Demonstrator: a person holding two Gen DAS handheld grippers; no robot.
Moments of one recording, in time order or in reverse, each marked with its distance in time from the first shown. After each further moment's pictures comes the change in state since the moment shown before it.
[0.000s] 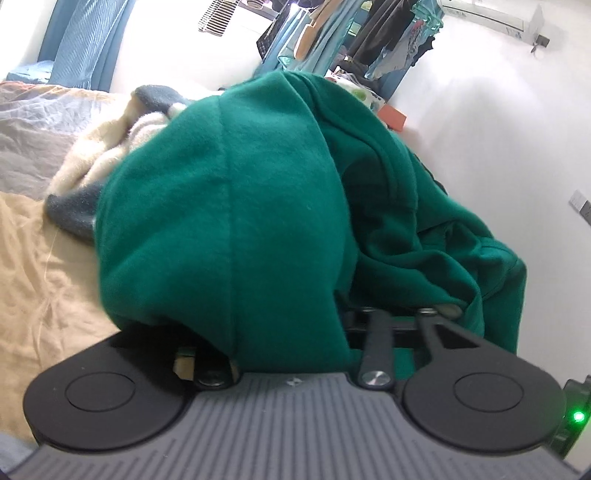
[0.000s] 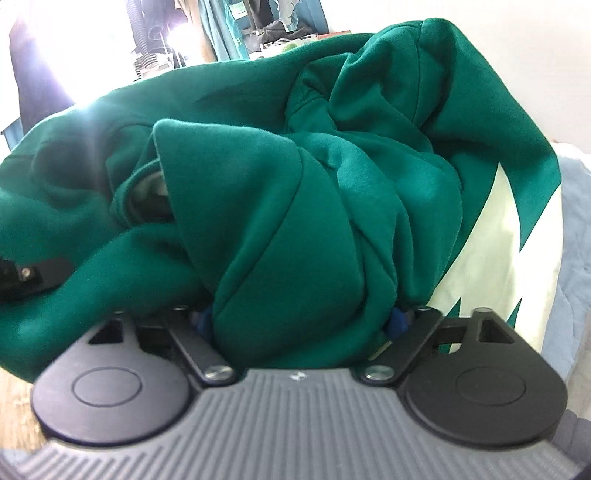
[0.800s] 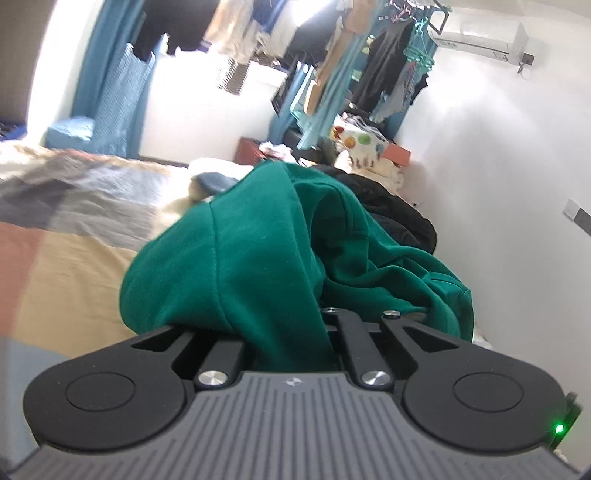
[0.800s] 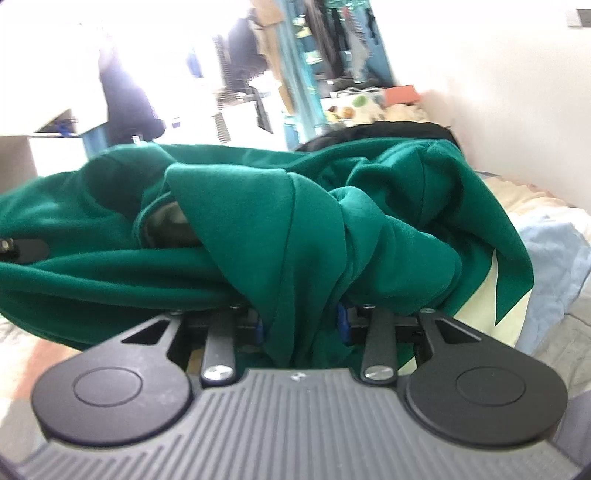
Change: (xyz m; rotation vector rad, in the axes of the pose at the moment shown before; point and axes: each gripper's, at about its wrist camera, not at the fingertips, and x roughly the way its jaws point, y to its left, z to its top) left arm -0.227 -0.026 0.002 0.072 -0.141 0.107; right arm -0.136 0.011 -0.007 -0.106 -0.130 0.225
